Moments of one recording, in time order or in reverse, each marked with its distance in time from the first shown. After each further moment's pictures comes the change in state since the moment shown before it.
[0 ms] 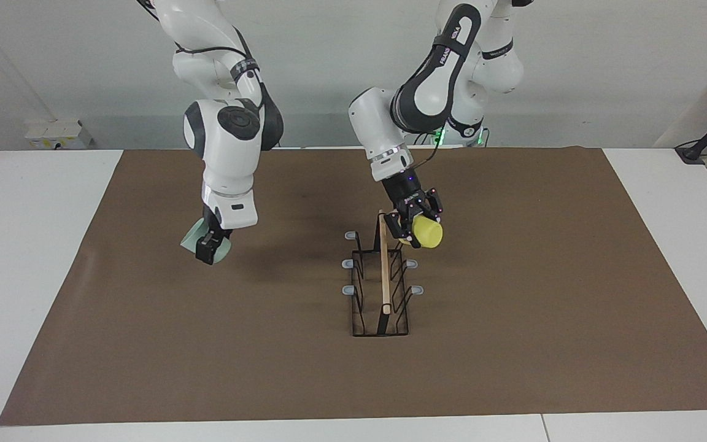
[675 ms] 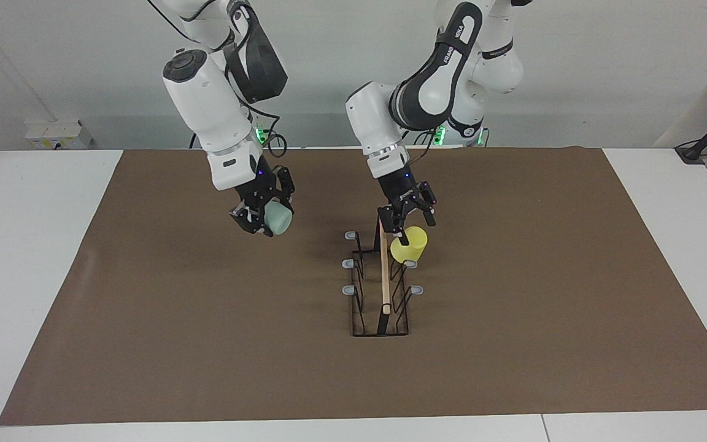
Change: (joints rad) left arm -0.008 -0.017 -0.001 0.024 -0.144 0.001 0.034; right arm -0.001 -0.074 0.010 0.026 0.670 0.100 0.001
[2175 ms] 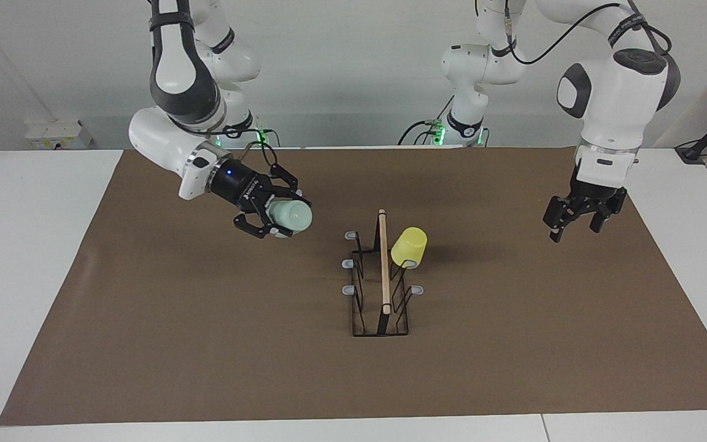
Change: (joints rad) left arm 0.644 -0.085 0.023 0.186 -0.892 -0.075 1.781; right arm -0.070 -0.046 0.000 -0.274 1.464 0.158 -1.125
